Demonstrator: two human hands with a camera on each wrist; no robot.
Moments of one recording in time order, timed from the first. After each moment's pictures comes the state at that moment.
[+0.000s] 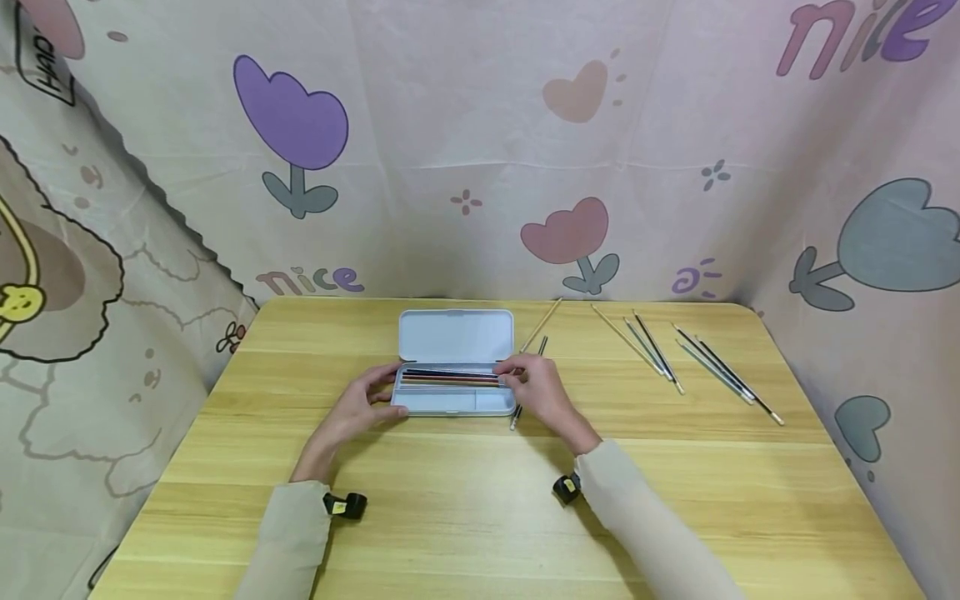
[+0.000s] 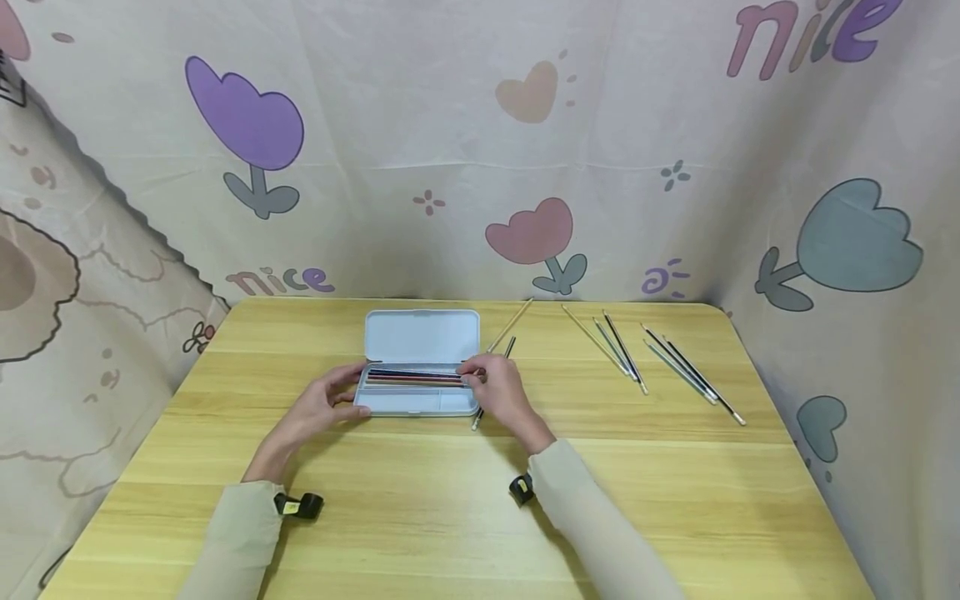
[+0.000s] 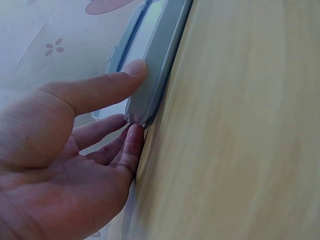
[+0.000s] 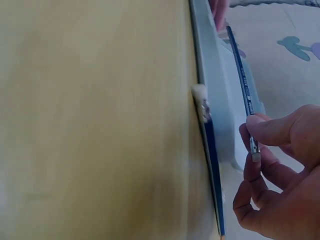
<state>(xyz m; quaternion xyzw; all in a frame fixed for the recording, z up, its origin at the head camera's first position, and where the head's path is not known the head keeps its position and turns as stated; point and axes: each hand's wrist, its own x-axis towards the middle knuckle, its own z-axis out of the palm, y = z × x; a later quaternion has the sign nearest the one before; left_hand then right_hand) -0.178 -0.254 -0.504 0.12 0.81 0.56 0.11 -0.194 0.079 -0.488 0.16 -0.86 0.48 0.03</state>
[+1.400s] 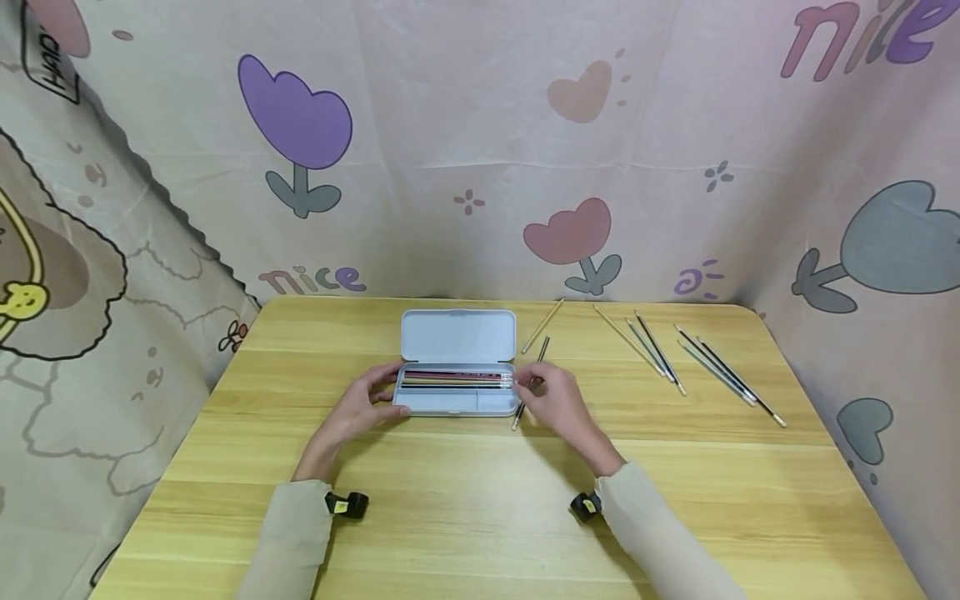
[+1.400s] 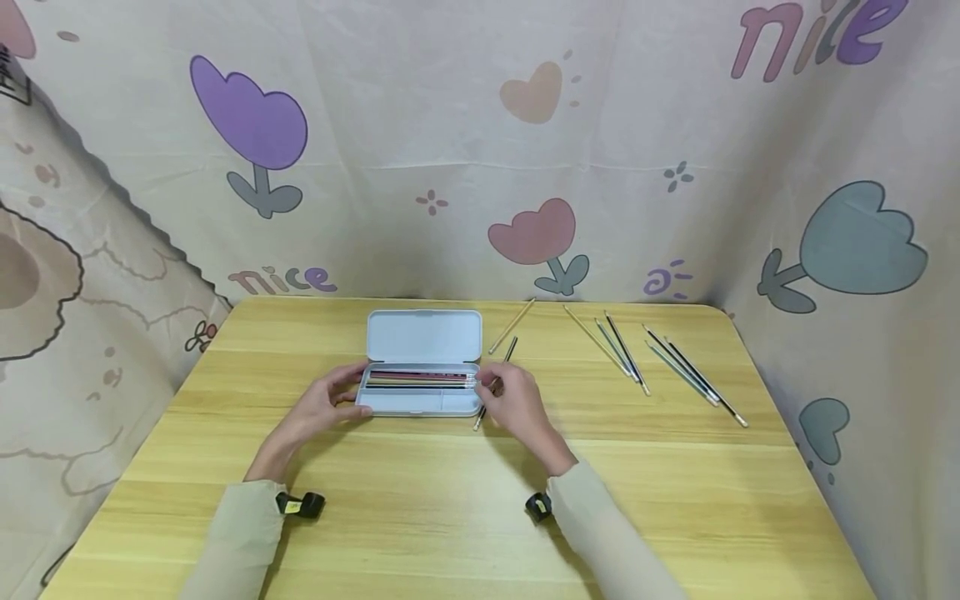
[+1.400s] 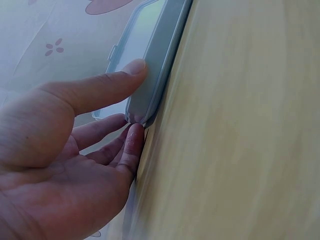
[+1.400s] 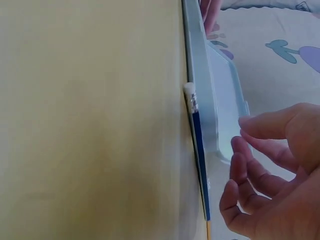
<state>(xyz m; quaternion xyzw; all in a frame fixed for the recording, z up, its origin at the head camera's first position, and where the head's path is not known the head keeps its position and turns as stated) -0.177 -0.253 -0.501 0.13 0.81 0.56 0.11 -0.173 0.096 -0.485 0.15 -0.87 0.46 0.06</state>
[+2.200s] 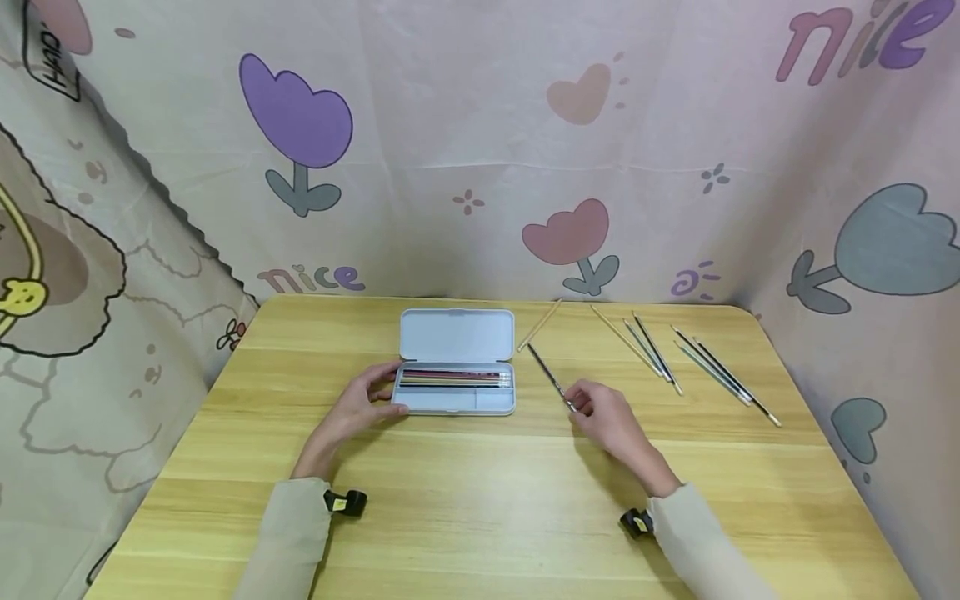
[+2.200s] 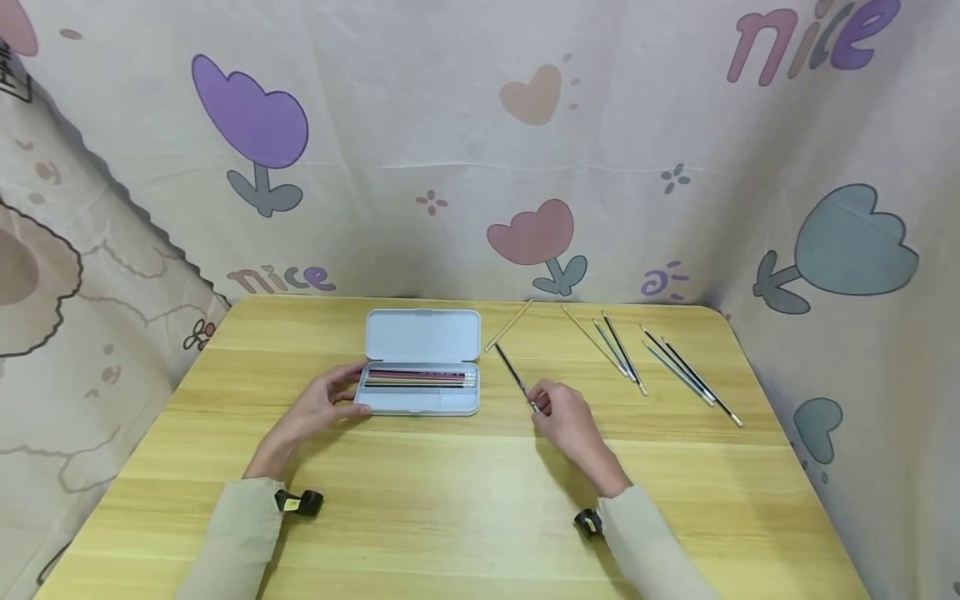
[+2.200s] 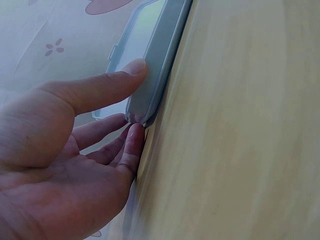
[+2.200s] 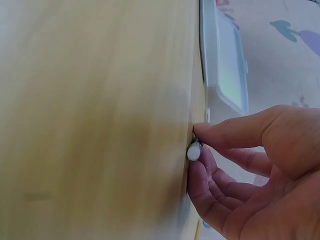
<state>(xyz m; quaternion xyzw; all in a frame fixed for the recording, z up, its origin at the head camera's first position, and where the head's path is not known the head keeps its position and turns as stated) -0.178 -0.254 -0.504 0.12 0.81 0.56 0.12 -0.144 0.168 -0.485 0.08 -0.92 0.38 -0.03</state>
